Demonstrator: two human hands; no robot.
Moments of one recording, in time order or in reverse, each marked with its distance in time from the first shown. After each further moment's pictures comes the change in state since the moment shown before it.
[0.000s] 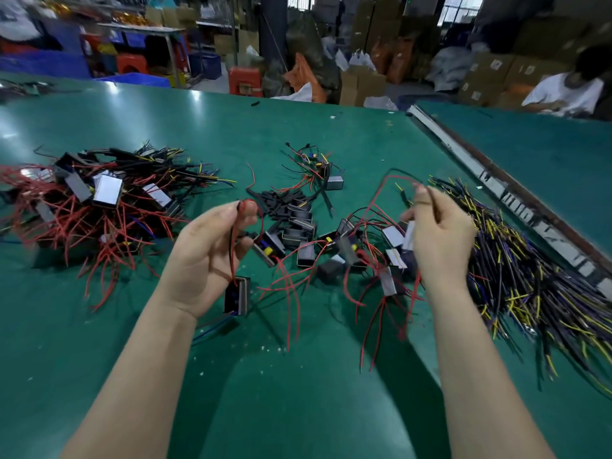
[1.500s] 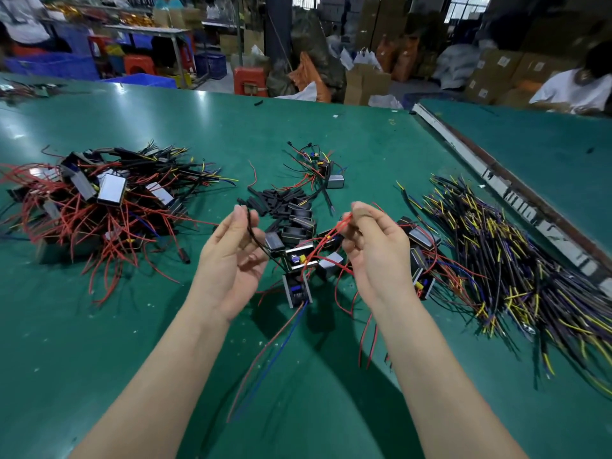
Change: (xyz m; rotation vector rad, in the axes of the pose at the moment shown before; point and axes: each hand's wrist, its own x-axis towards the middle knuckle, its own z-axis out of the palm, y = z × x) left_hand 0.001 -0.028 0.023 -0.302 0.268 -0.112; right_hand -0.046 -0.034 0.038 0.912 -0.275 0.537
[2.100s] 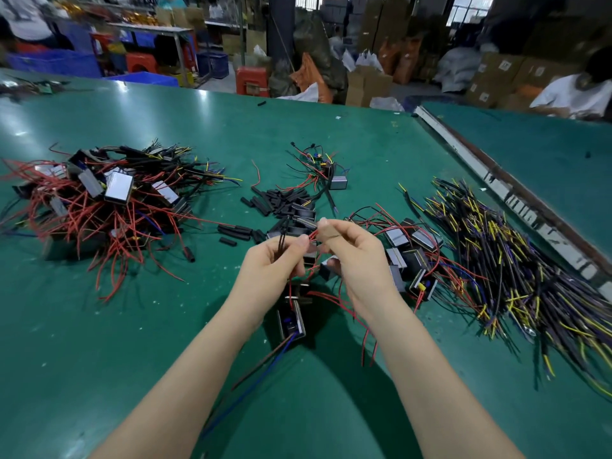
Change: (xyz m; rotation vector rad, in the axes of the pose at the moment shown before) left_hand -0.008 -0.027 0.003 0.835 -0.202 0.190; right_hand -0.010 0.016 0.006 -0.399 -0.168 0.016
